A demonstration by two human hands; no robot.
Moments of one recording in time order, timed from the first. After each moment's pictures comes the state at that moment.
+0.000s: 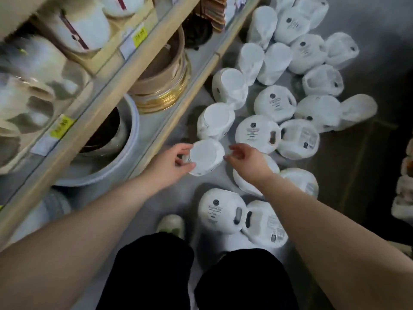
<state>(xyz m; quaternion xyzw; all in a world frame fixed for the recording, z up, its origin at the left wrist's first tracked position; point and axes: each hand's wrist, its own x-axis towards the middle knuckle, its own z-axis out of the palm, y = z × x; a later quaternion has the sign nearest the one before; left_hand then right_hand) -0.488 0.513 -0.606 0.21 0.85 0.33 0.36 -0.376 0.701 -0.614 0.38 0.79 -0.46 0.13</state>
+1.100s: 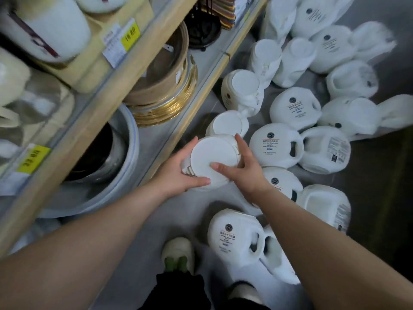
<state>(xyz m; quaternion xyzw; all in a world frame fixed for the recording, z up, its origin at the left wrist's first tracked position) -0.542 0.545 -0.683 0.14 0.80 0.41 0.43 -0.437 0.709 -0.733 0.37 0.67 -0.64 0.03</state>
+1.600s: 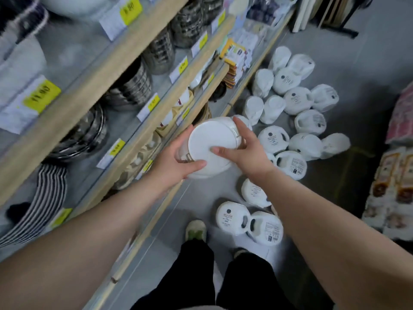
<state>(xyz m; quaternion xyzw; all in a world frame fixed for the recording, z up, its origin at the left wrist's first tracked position) -0.505 0.482 -0.283 0.11 0.75 0.55 0.35 -0.430 0.665 -0.333 0.29 0.68 -0.67 -0.04</state>
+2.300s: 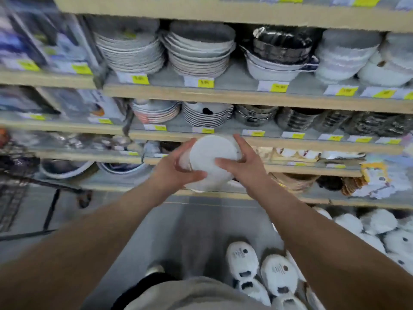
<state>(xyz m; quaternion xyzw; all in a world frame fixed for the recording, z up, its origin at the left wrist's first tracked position) -0.226 0.319 -0.168 -0.21 0.72 0.66 -0.05 -0.342 0.477 -0.193 -0.12 0.74 -0.62 0.22</state>
